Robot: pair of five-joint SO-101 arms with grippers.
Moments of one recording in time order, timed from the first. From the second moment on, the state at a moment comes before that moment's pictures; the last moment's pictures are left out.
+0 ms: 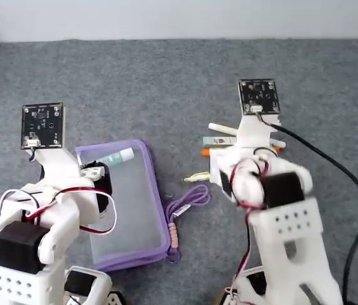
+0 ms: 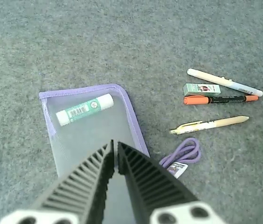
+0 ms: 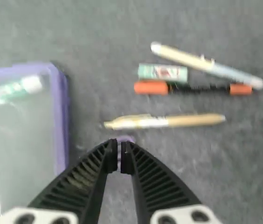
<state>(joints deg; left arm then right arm) 7.7 -56.7 24.4 92.2 19.1 -16.4 -39.6 26.4 77.6 -11.7</state>
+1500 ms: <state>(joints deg) -15.6 -56.7 29.1 96.8 6.1 -71.4 -21.1 41.8 73.5 -2.6</state>
